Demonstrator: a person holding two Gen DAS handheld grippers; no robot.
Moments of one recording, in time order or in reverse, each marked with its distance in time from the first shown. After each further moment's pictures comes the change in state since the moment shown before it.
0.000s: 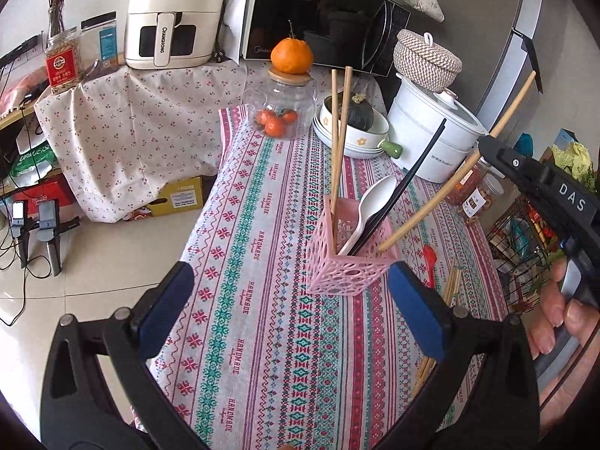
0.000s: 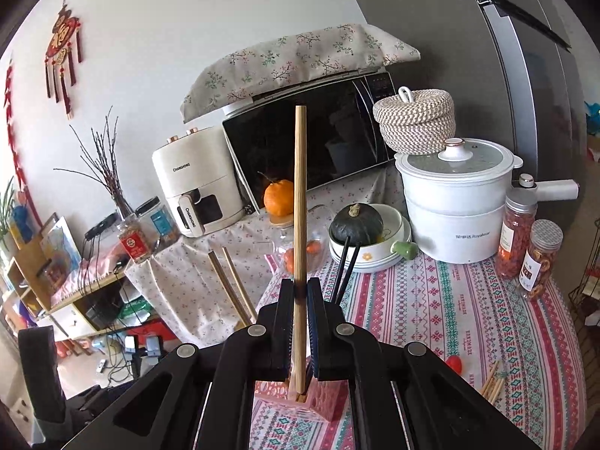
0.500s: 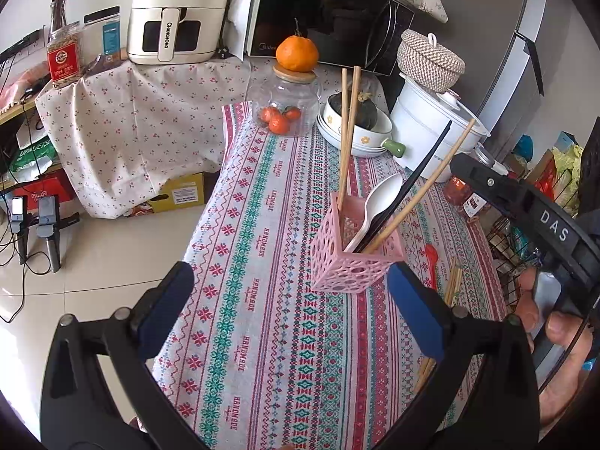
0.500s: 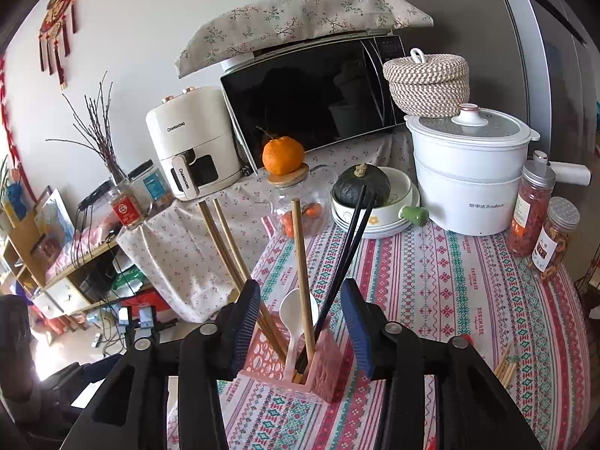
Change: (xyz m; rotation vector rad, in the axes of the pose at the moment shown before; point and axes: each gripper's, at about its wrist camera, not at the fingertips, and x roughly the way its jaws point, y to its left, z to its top) left arm 0.001 0.007 0.000 -0.011 0.010 -0.007; right arm 0.027 0.001 -0.017 -0.016 0.115 0.002
